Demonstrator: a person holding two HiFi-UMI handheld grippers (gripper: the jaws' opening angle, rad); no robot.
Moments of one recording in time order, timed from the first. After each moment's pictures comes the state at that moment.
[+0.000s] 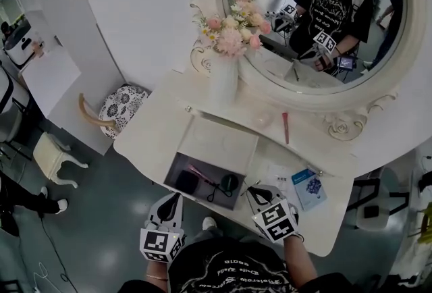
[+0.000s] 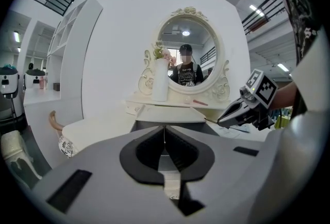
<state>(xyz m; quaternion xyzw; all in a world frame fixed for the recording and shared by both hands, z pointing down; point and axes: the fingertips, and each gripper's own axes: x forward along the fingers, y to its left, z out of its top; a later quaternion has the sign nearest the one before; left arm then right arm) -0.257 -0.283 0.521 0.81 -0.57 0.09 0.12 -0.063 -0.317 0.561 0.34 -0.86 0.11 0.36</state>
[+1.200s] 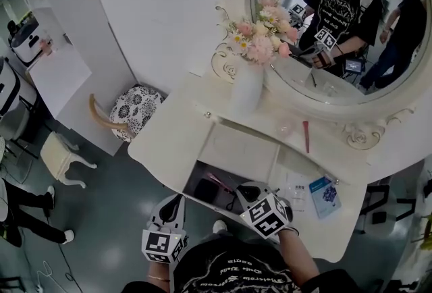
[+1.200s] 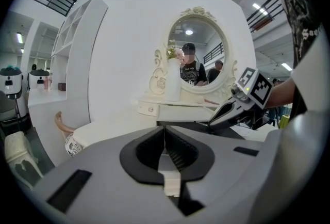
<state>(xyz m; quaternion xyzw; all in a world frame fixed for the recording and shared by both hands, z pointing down) -0.313 -0.300 0.523 0.79 -0.59 0.10 0.12 -0.159 -0.345 0.566 0.26 -0.88 0.07 0.40</state>
